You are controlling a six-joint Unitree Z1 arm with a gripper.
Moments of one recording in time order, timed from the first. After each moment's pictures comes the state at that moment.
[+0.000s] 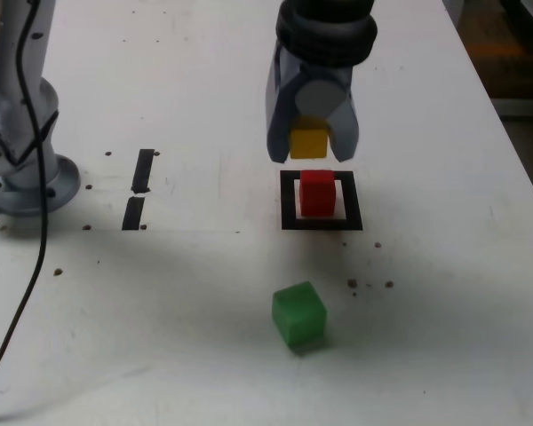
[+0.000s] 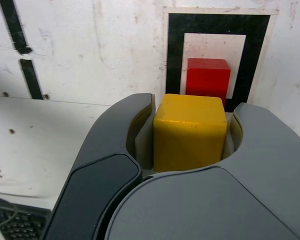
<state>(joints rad) -0.23 1.98 -1.71 1.44 0.02 -0.18</state>
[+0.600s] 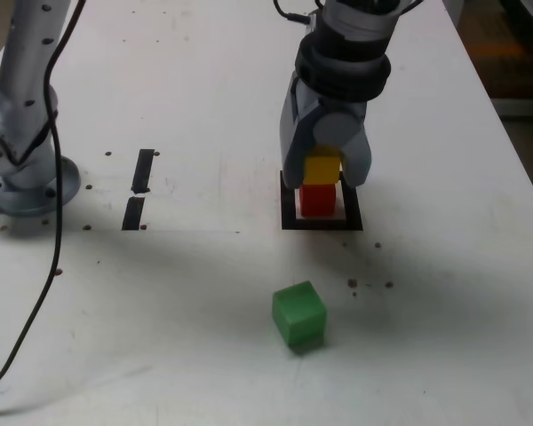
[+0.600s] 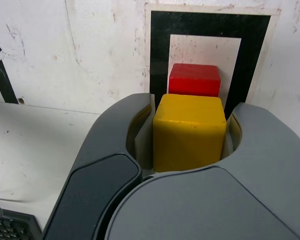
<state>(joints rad) -0.20 2.05 -1.68 1.36 0.00 -0.17</state>
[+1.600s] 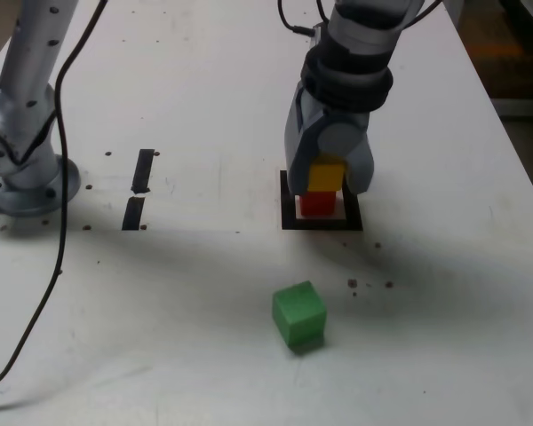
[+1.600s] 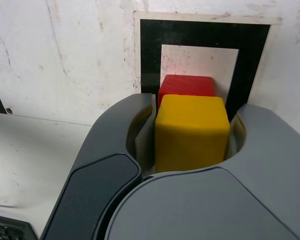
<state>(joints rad) -0.18 2.09 -1.65 1.31 -0.02 -0.14</state>
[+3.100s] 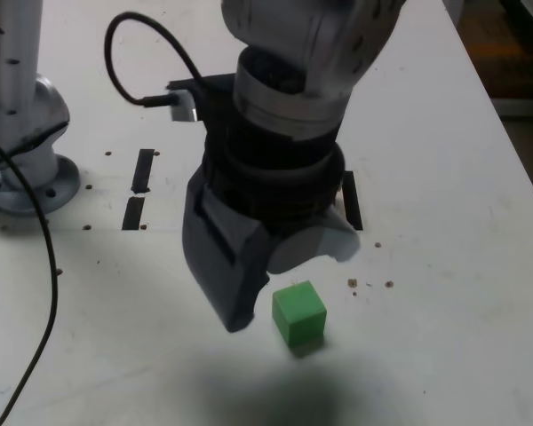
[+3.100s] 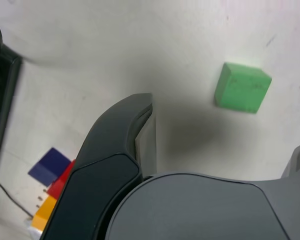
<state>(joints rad) -0.73 2.06 -1.88 1.51 -0.14 -1.22</state>
